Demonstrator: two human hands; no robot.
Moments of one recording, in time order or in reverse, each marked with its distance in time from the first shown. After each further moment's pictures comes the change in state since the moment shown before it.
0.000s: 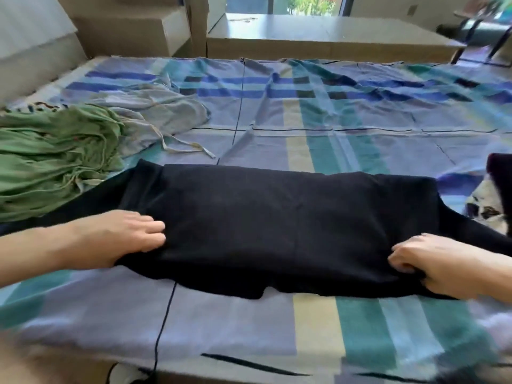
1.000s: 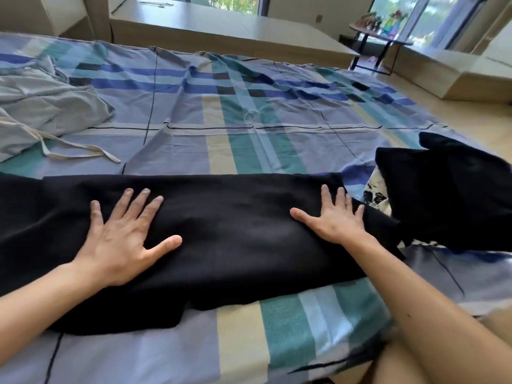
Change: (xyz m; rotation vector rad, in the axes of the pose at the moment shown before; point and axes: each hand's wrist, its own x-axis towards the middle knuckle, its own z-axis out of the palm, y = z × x) left_hand 0.171 0.055 -0.004 -0.405 0.171 -0.726; right_hand 0.050 0.011 0.004 0.480 0.173 1.025
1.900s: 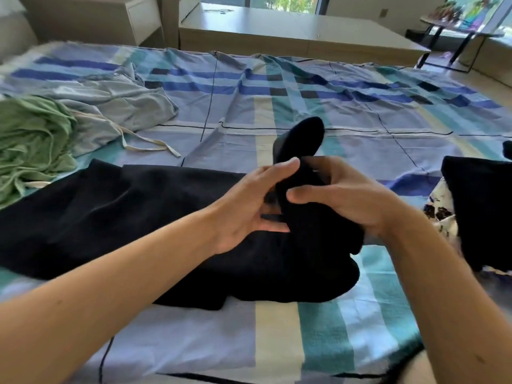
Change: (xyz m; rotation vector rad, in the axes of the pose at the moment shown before) left_hand -0.020 0.122 -0.116 -1.674 -0.373 -0.041; right_hand -0.090 -0.094 -0.088 0.962 -0.455 -0.700
